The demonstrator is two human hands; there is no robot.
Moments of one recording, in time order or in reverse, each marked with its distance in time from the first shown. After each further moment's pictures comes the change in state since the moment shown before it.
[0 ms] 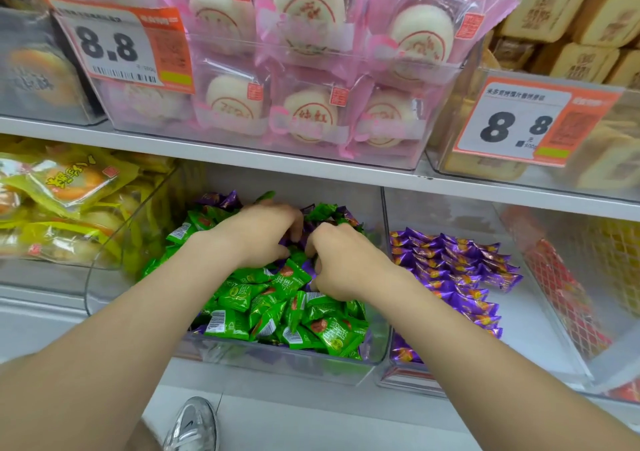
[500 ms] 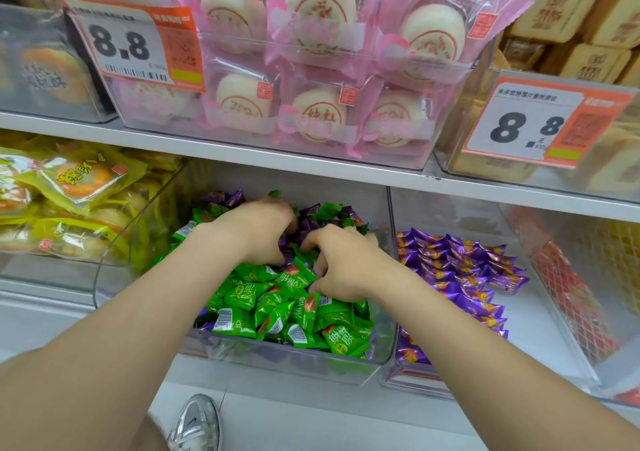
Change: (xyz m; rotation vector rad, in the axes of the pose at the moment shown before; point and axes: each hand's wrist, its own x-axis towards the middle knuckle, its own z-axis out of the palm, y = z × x) left_hand -0.003 -0.003 -0.007 0.120 -0.075 -0.041; right_hand -0.003 -0.003 -0.007 0.026 -0.118 0.032
